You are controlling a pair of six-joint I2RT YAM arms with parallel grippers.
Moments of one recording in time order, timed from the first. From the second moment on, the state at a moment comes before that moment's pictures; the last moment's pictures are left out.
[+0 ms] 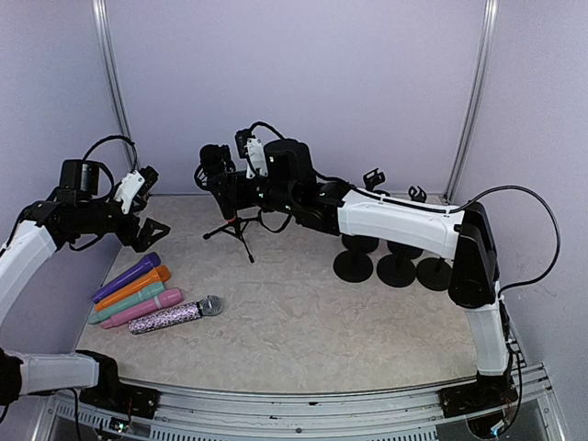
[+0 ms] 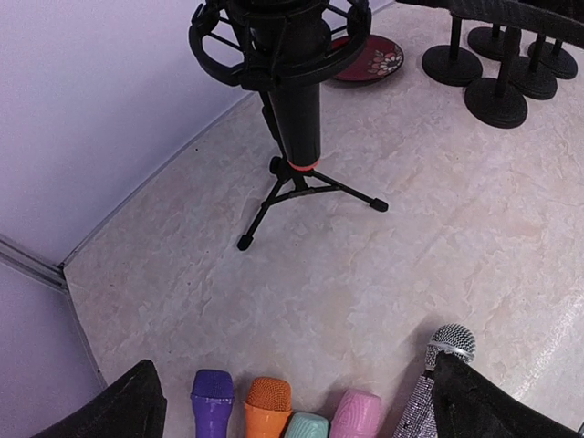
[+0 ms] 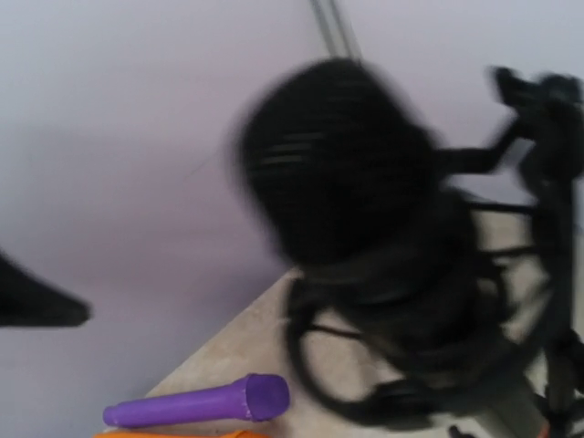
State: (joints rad) left arm -0.11 1.04 1.05 -0.64 0.36 0.54; right arm 1.00 2.17 2.01 0.05 0.02 0.37
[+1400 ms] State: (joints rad) left arm -0.11 0.99 1.00 -0.61 0.38 0.58; right arm 0.90 2.20 1.80 0.41 -0.19 0.97
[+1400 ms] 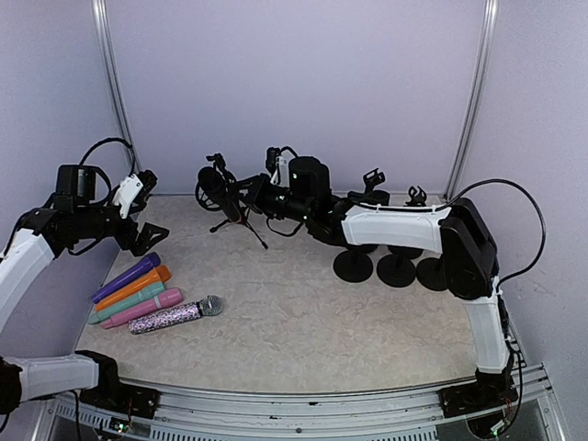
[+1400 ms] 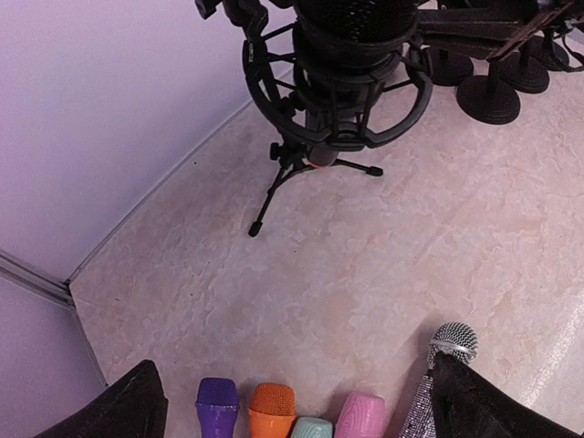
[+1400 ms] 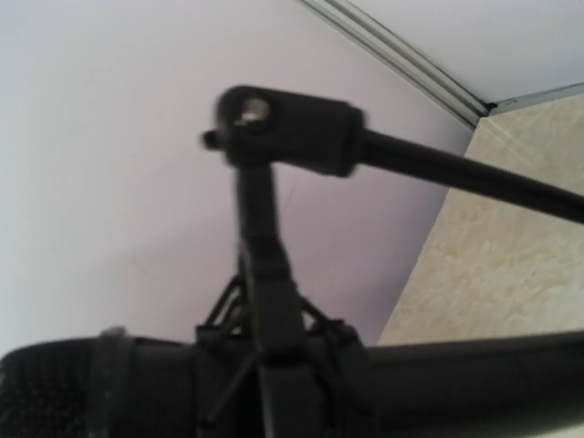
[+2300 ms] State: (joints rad) left arm -0.39 1.13 1.15 -0.70 0.54 0.56; right arm 1.20 1.66 1.06 0.71 0.42 1.21
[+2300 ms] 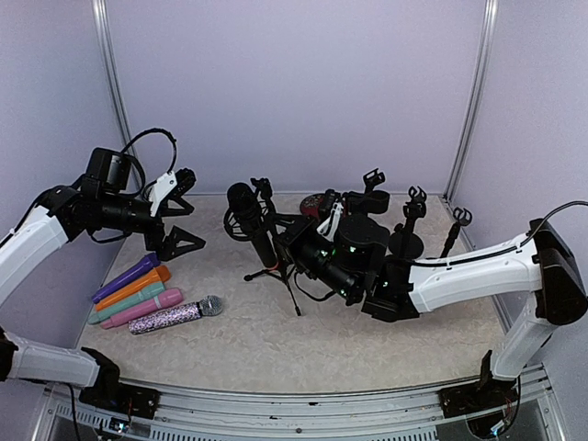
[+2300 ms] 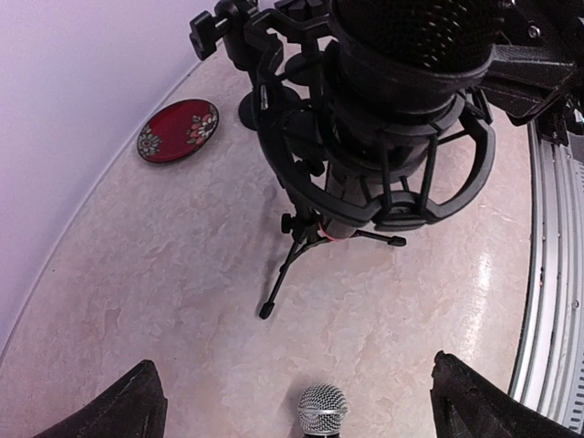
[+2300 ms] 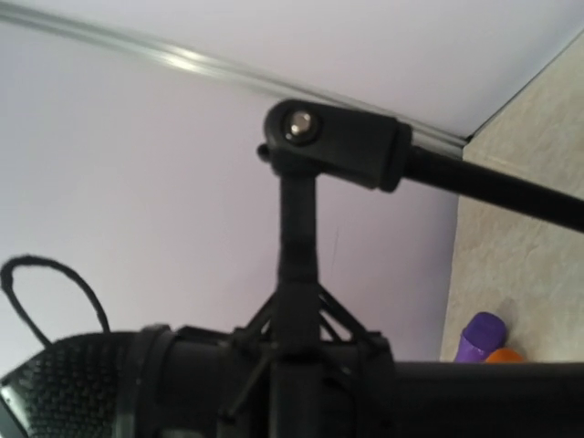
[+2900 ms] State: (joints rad) left arm -0.47 1.20 1.25 -0.78 0.54 0.62; right arm 1.21 1.51 1.01 0.55 0.57 1.11
